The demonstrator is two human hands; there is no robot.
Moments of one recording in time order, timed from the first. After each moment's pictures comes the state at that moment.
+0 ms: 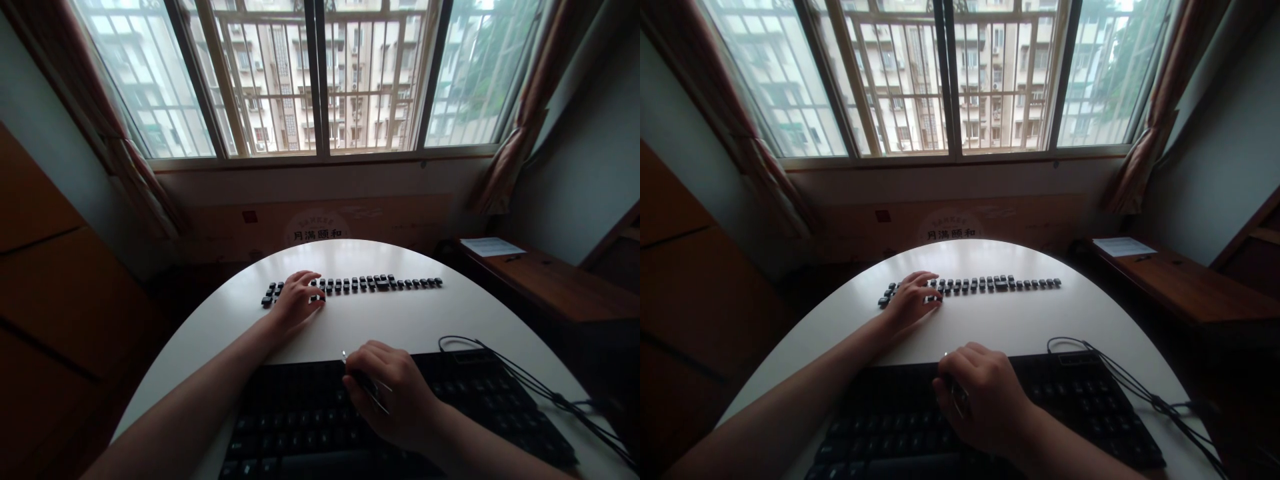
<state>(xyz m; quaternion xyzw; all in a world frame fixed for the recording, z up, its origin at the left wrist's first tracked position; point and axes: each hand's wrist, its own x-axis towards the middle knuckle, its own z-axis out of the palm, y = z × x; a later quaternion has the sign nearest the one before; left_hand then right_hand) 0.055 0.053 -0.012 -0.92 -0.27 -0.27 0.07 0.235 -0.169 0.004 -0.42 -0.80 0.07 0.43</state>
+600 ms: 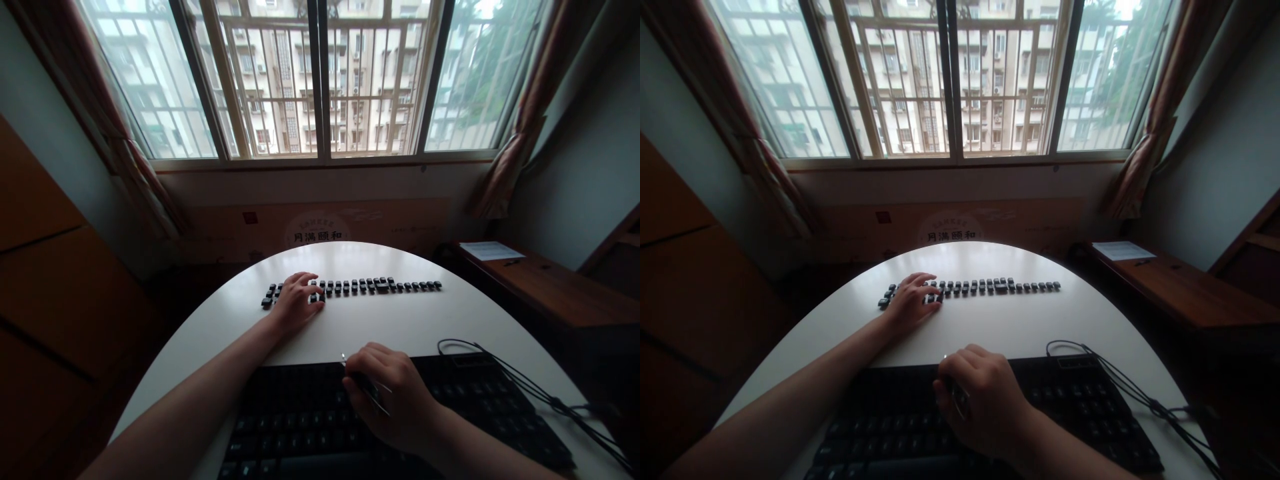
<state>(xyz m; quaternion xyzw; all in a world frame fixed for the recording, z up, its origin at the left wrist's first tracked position) 0.054 0.056 -0.015 -0.90 -0.31 -0.29 0.06 0.234 -0.169 0.004 -0.42 -0.79 0.07 0.44</state>
